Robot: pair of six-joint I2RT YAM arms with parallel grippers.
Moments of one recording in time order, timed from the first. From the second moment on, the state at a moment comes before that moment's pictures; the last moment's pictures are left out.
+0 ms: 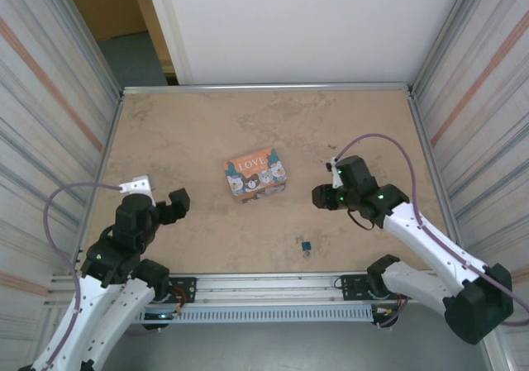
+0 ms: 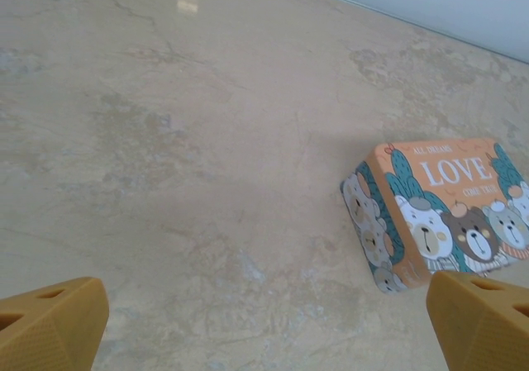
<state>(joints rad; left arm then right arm) -0.42 0.39 0.62 -0.79 -0.30 -0.49 0.52 0.96 0.74 -0.65 -0.07 0.40</state>
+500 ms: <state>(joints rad) -0.42 0.47 0.62 -0.67 -0.44 -0.42 0.08 0.67 0.53 -0.48 -0.08 0.27</state>
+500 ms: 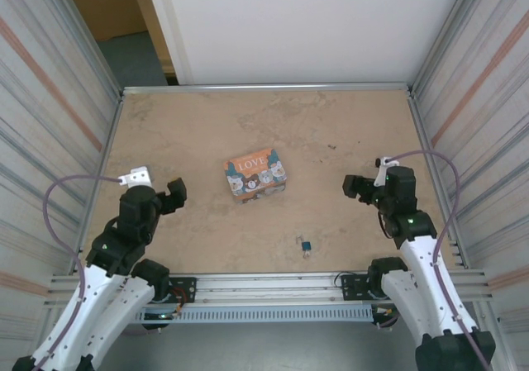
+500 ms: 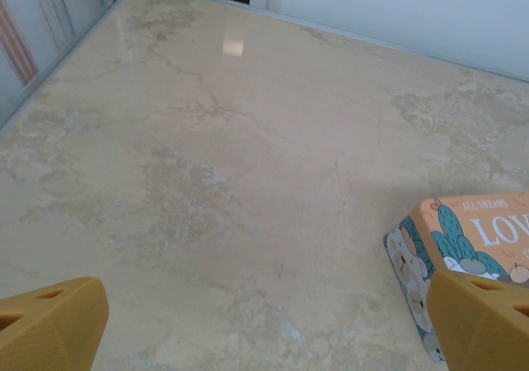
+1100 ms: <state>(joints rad) -0.22 0.69 0.52 -0.34 -0.41 -0.26 -0.14 0.83 0.29 0.02 -0.14 0.22</state>
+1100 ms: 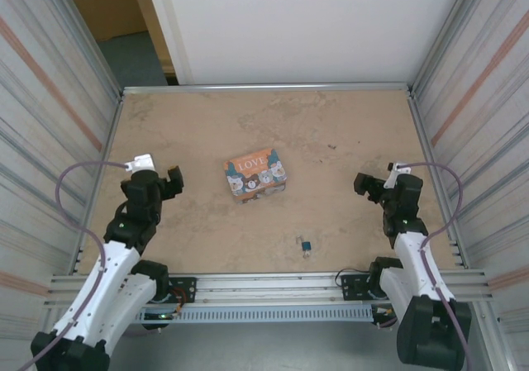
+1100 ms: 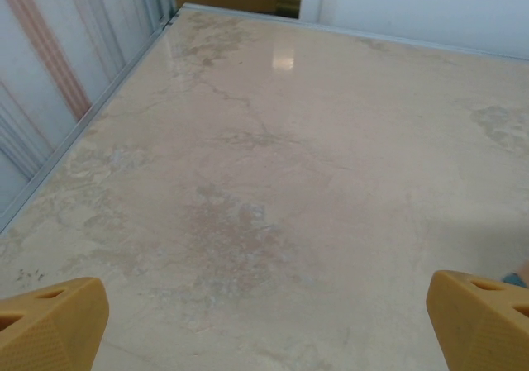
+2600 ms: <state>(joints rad) -0.08 1.13 0.31 0.43 -0.20 -0.03 -0.08 1.54 0.40 0.74 -0.12 0.11</state>
